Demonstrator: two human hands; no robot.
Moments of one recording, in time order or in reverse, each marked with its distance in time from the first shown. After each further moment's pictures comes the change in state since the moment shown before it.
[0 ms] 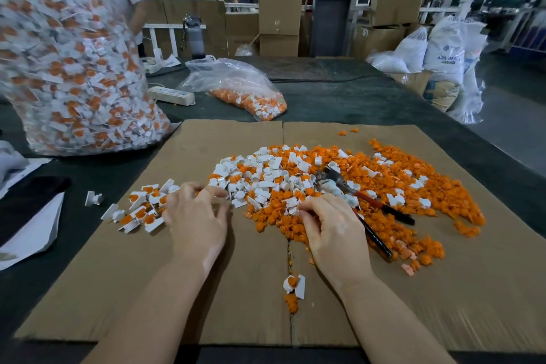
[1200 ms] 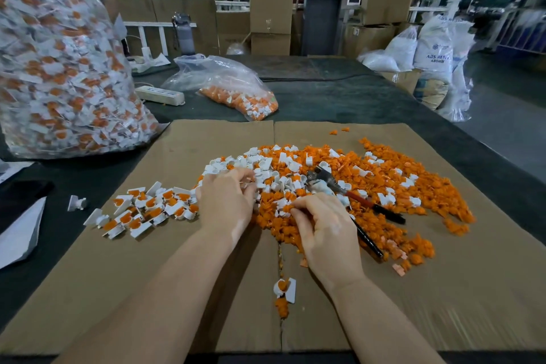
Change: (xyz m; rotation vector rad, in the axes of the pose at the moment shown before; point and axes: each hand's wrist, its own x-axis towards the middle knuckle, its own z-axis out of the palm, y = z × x) left_hand 0.021 0.047 0.022 -0.083 -0.106 0.099; right_hand 0.002 -0.001 -0.001 0.058 0.044 0.029
